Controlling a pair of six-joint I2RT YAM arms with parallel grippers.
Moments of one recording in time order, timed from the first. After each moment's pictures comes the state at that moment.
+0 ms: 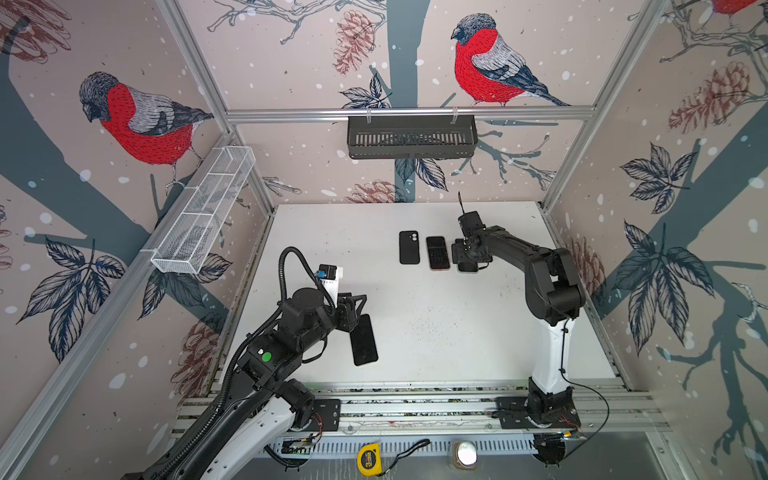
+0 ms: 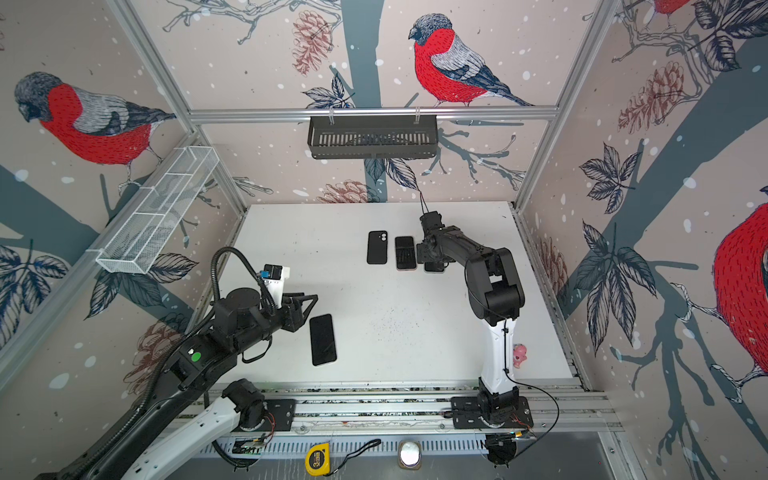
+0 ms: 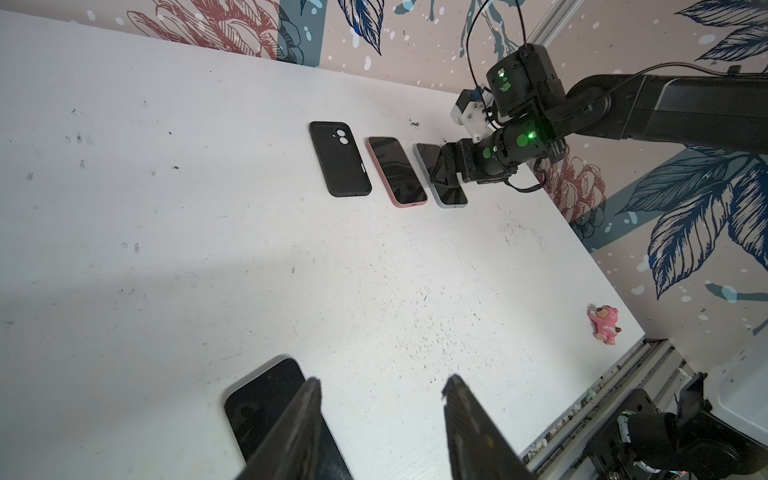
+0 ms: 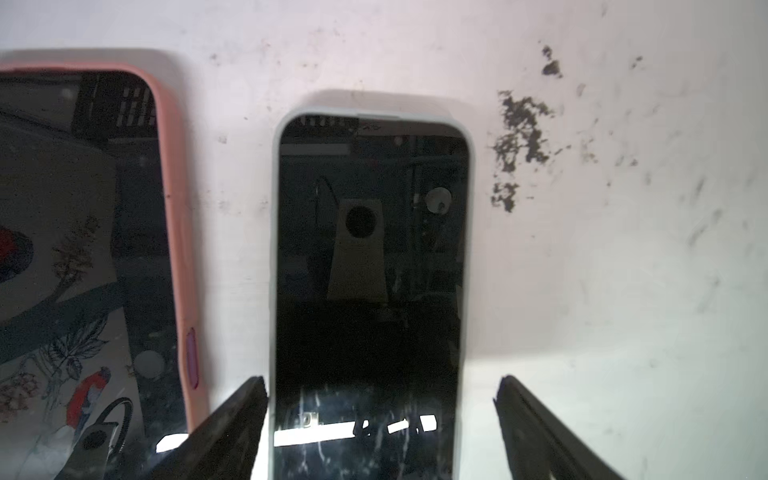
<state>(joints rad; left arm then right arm) -0.59 0.61 0.69 -0.53 0.05 -0.44 0.32 2.08 1.53 -0.59 0.17 0.23</state>
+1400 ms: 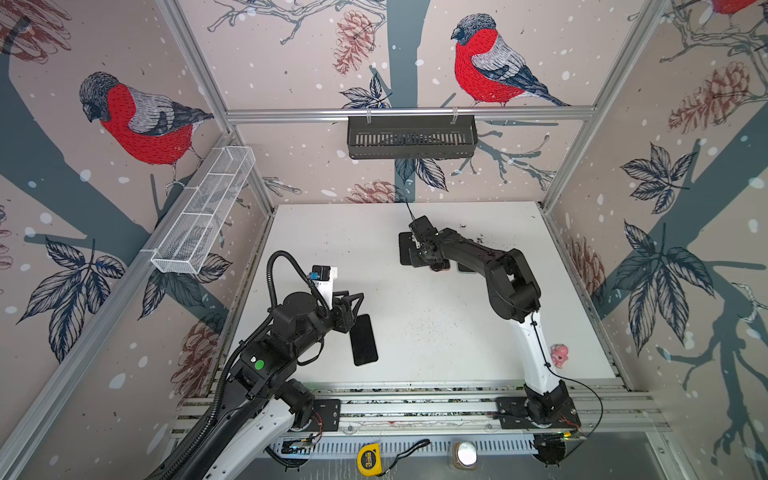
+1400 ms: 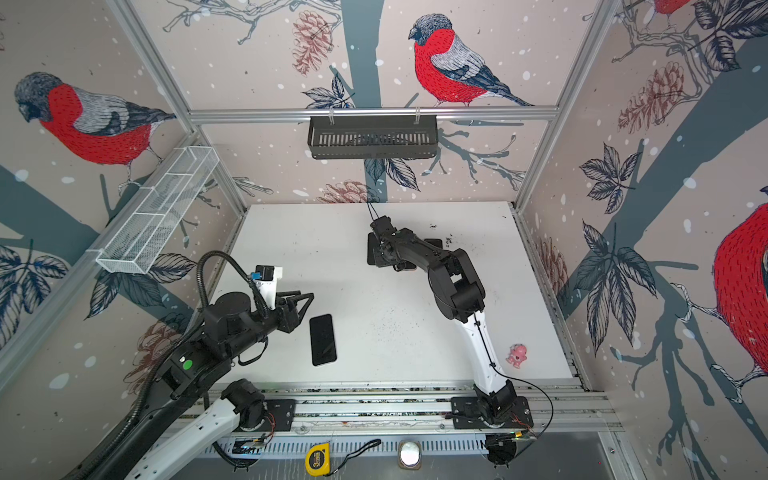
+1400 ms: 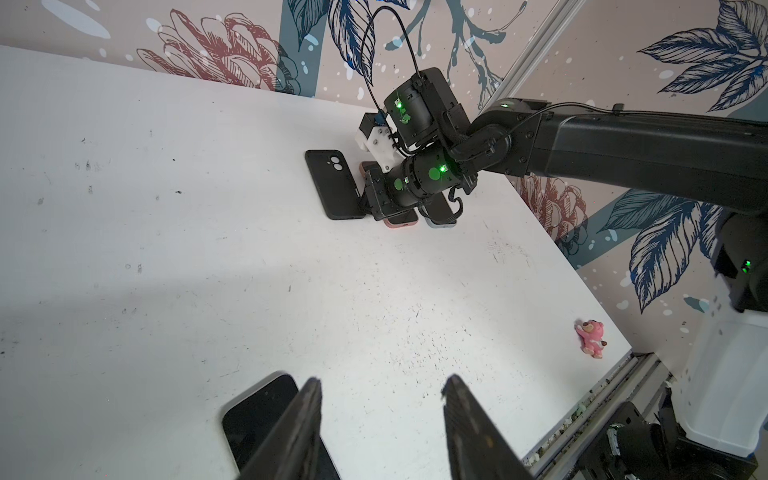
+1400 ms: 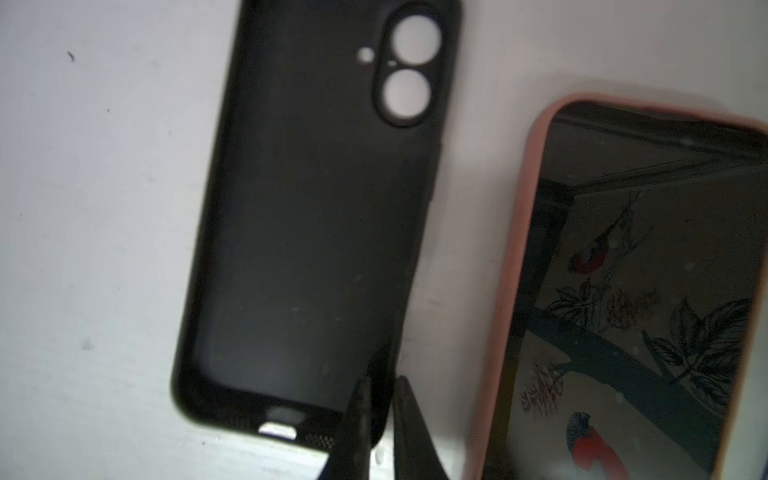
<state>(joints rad) -0.59 0.56 0.69 -0.52 0.05 -0.44 0.60 2.30 1.80 -0.60 0.07 0.31</state>
